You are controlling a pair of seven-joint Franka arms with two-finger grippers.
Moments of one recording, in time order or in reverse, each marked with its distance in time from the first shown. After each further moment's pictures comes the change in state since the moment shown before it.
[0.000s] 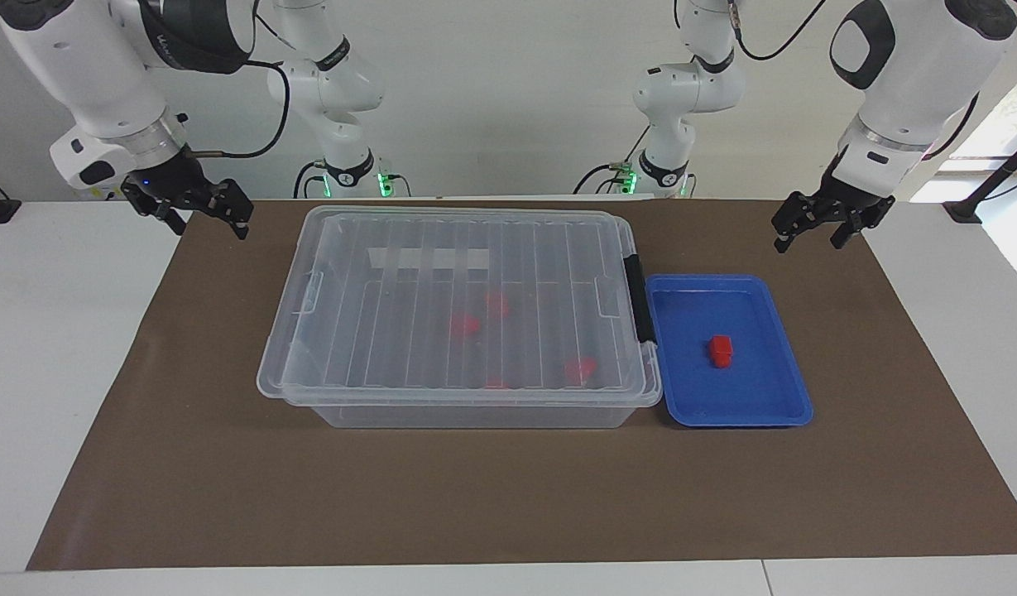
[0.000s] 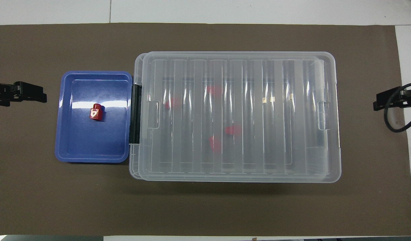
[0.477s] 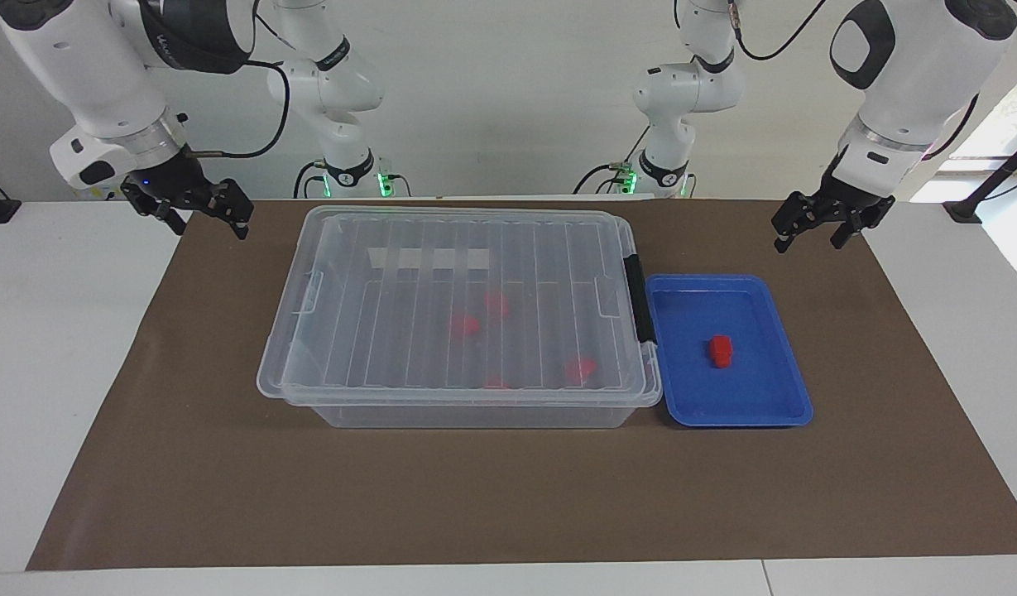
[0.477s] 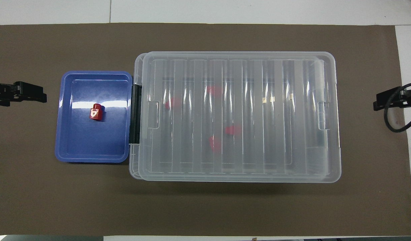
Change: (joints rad) left arm 0.000 0.000 0.000 0.000 0.000 0.000 0.000; right arm 0.000 0.000 0.000 0.000 0.000 0.000 0.000
